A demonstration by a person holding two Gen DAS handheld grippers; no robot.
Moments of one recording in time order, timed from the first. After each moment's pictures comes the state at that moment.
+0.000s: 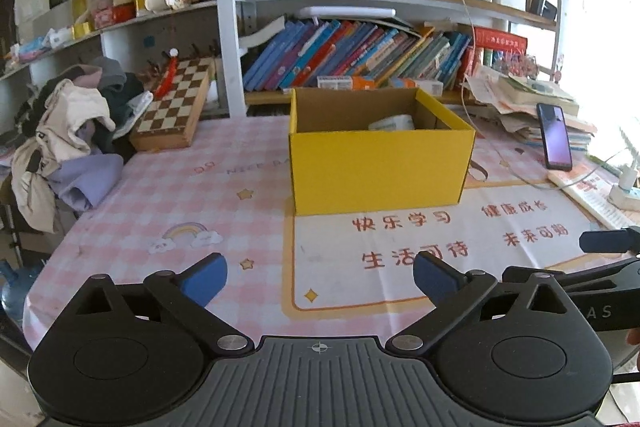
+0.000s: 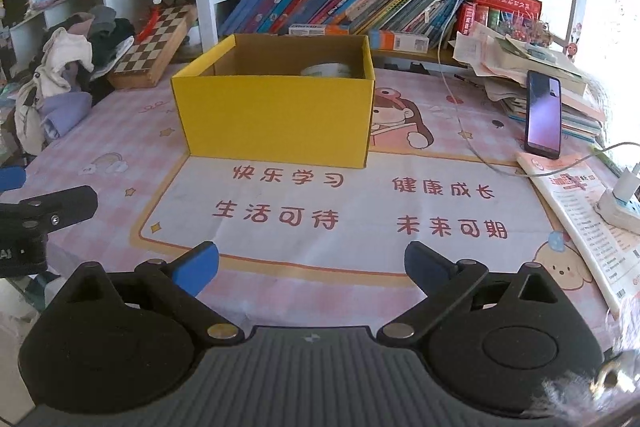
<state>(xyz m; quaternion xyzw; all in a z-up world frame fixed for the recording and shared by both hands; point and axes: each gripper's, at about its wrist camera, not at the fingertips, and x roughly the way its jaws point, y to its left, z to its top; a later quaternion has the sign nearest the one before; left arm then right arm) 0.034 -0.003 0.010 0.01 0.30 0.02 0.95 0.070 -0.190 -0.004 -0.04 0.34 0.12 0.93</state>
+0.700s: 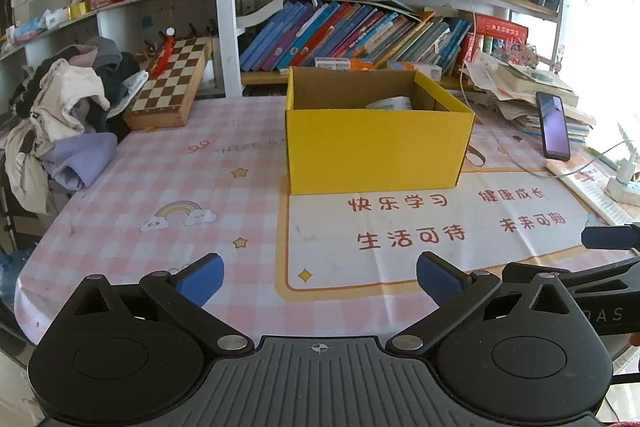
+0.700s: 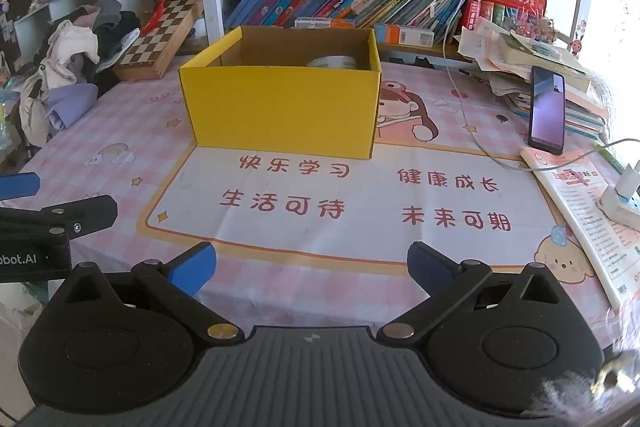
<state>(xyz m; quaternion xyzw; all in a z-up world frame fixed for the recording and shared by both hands) 0.035 -0.001 0.002 0.00 0.32 0.01 0.95 0.066 -0.188 -0.005 -0.04 0.35 0.13 0.93</state>
